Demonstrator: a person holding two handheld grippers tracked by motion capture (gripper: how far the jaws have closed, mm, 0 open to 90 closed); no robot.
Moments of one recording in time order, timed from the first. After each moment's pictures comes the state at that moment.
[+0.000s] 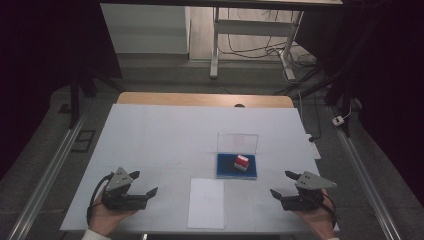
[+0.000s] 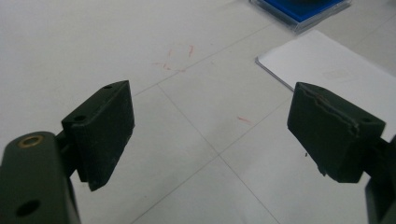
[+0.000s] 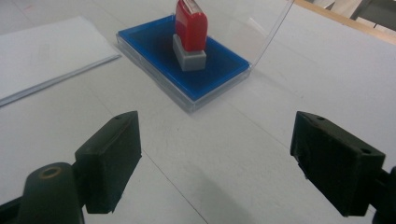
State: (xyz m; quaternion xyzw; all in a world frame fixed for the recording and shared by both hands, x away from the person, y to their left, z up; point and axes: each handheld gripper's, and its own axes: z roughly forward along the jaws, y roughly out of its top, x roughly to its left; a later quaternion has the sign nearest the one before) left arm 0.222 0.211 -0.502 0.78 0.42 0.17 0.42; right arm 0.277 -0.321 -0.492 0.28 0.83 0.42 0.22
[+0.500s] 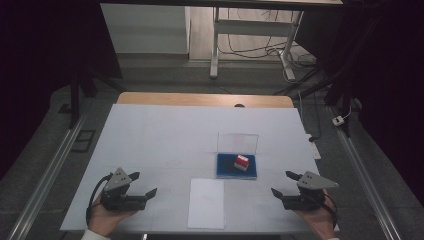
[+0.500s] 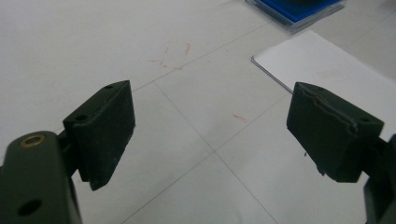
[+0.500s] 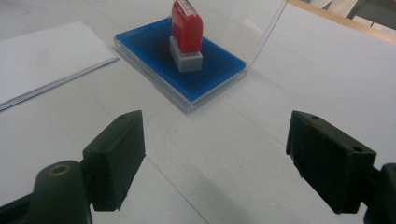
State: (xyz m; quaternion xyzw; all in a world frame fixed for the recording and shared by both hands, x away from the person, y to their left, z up) left arm 0.220 0.213 -0.502 0.78 0.43 0.16 0.42; right arm 0.277 -0.324 -0.491 0.29 0.83 0.43 0.22
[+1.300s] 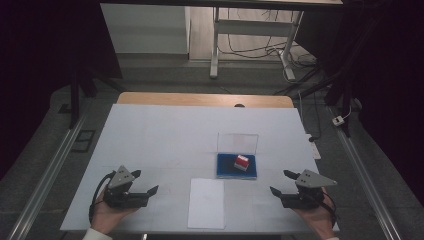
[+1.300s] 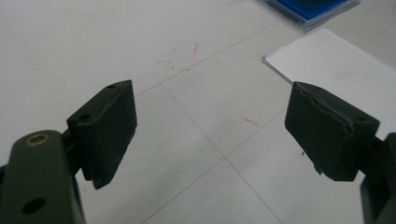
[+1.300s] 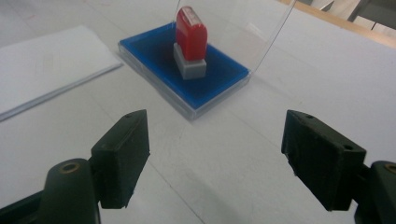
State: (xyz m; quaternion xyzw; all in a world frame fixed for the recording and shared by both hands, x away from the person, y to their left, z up) left arm 0.229 0.209 -0.506 0.79 0.43 0.17 0.41; right arm 0.277 -0.318 -0.483 0.28 0.83 0.43 0.22
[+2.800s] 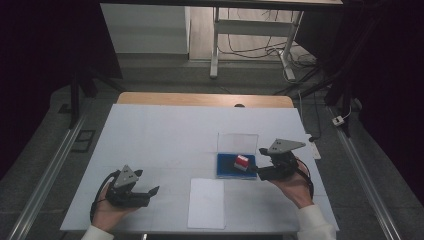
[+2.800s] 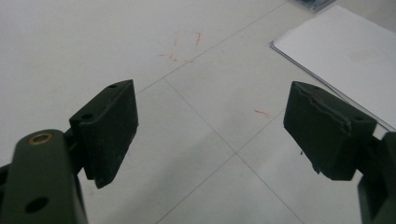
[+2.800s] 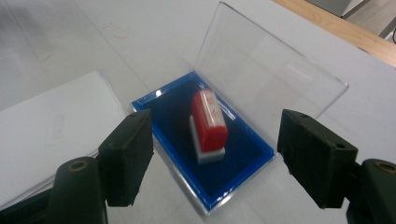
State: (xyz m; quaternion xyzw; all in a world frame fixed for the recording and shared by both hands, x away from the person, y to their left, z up) left arm 0.235 0.206 -0.509 0.81 0.41 0.18 0.39; right arm 0.341 -0.245 -0.442 0.26 0.86 0.40 0.17
